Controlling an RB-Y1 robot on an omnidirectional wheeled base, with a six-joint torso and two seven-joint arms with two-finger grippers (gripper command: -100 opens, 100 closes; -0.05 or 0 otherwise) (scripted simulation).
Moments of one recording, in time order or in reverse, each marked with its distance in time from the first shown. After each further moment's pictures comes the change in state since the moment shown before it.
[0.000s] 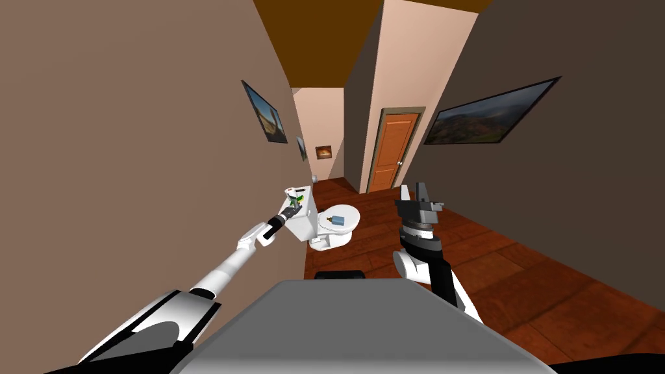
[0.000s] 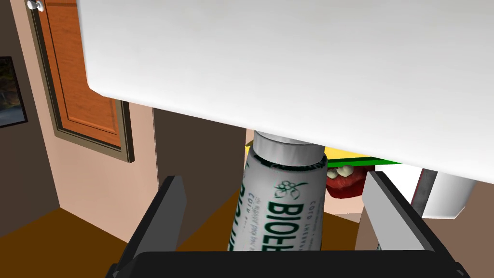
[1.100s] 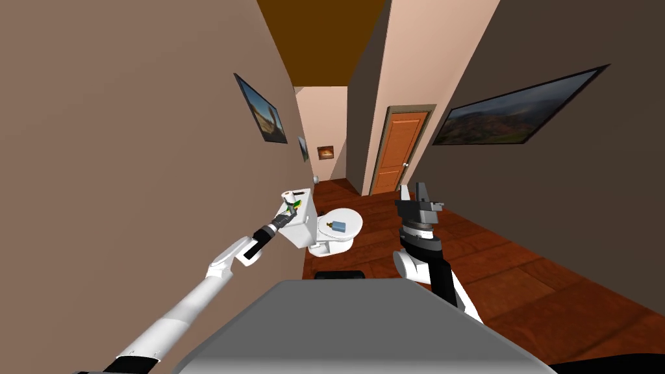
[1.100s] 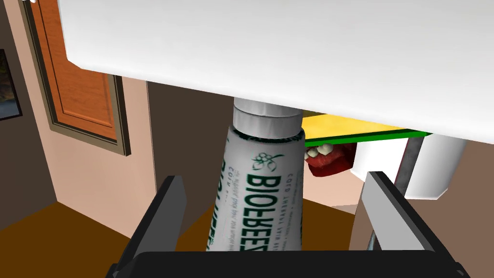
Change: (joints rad) left arm 0.315 0.034 0.155 -0.283 -0.016 -0.034 0.004; right arm 0.000 0.000 0.000 0.000 0.000 0.000 0.000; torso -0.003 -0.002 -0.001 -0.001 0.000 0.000
